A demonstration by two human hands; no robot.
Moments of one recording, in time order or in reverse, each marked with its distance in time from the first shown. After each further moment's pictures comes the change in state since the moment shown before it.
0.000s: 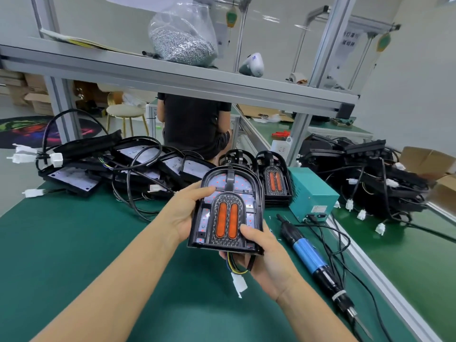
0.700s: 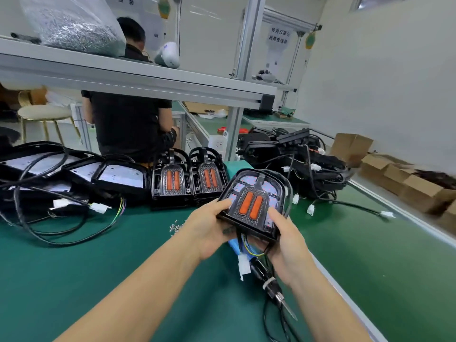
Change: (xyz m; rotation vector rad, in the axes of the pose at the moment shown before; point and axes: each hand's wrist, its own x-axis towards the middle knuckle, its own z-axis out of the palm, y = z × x) left_hand 0.028 -0.088 0.141 -0.001 -0.215 -0.255; right_hand -0.044 -0.079 -0.107 -0.040 0.506 -0.264
